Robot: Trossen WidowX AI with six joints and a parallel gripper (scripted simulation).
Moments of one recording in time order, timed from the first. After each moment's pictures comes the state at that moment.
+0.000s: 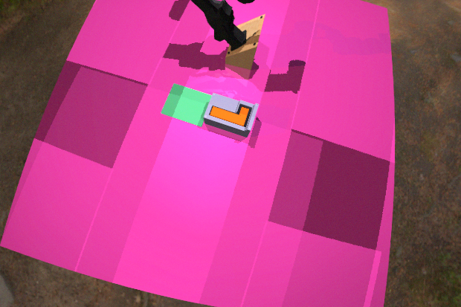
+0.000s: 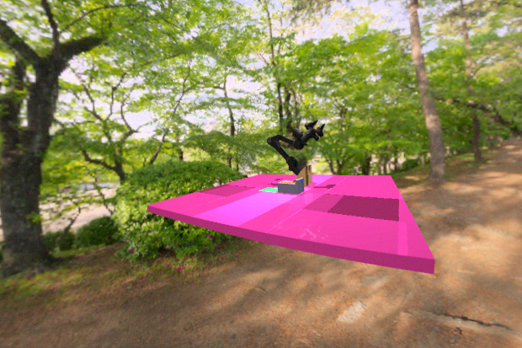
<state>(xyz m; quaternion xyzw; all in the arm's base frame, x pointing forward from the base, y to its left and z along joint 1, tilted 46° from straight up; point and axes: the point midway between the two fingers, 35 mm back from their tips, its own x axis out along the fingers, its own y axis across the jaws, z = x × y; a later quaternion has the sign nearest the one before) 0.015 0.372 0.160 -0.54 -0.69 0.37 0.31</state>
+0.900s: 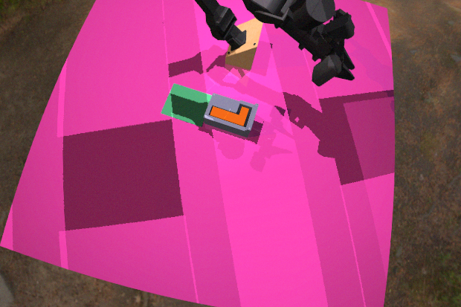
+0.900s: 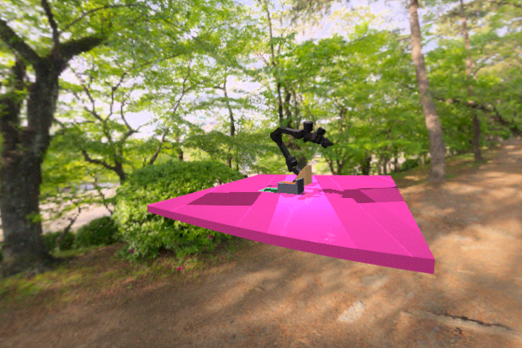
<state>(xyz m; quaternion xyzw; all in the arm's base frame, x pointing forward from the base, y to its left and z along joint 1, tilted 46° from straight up) 0.241 0.310 -0.023 -0.46 0.32 0.49 0.67</state>
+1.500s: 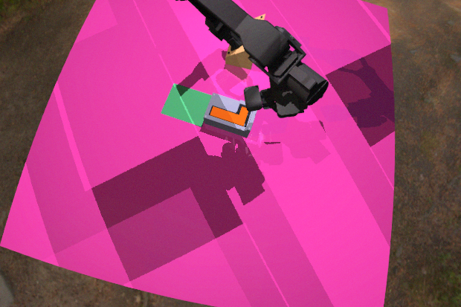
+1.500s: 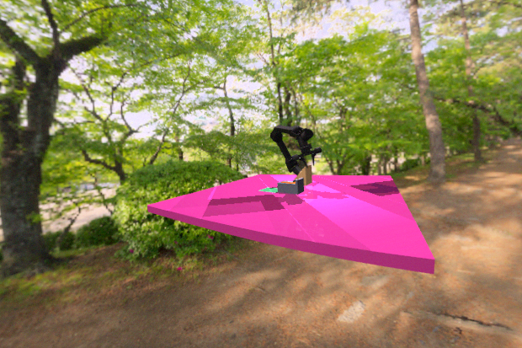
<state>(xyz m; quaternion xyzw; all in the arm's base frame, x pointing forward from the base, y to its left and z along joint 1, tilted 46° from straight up) 0.286 0.142 -0.033 -0.22 0.69 -0.11 0.68</state>
